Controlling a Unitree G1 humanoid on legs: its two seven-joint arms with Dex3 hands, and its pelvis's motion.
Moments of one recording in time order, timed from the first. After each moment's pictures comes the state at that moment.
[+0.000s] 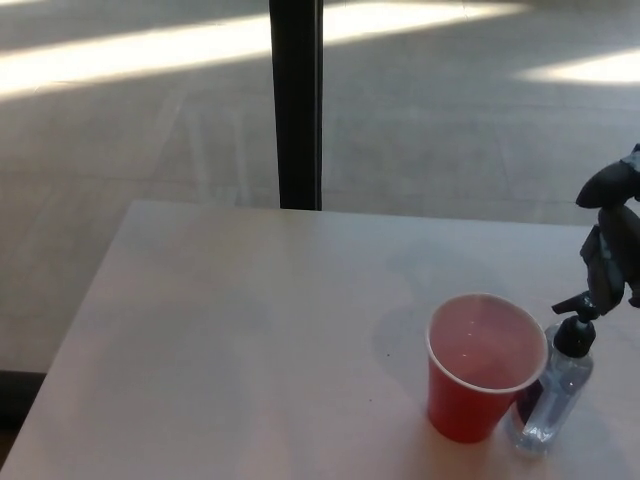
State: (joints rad) left_arm 0.21 0.56 0.44 1.08 -0.10 0.03 0.10; right_arm -0.24 -0.56 -0.24 -0.41 0.73 0.58 0.17
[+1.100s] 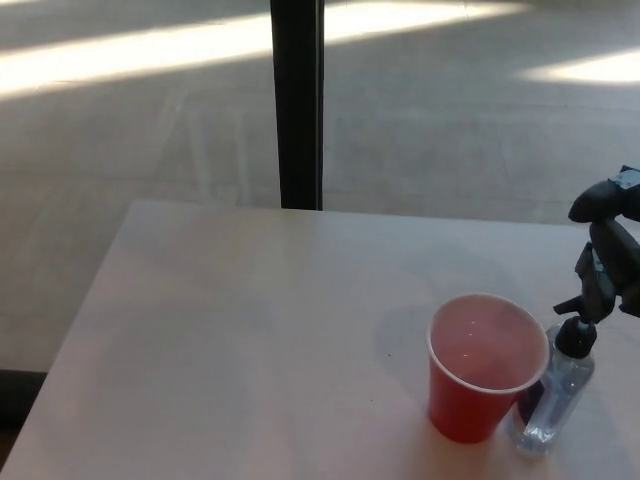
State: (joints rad) left_arm 0.21 0.56 0.43 1.08 -0.10 0.03 0.10; right_arm -0.25 -0.51 -0.24 -0.27 0.63 0.56 0.25
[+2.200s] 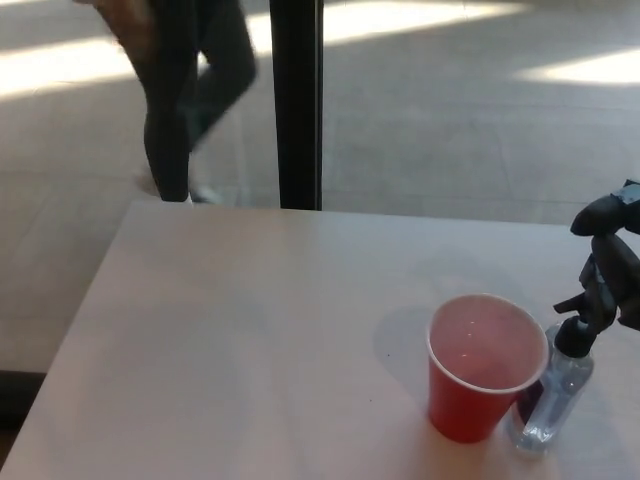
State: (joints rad) left_arm 0.18 0.56 0.44 1.09 -0.11 0.03 0.12; right_arm -0.23 -0.47 -0.23 -0.23 0.54 0.46 0.28
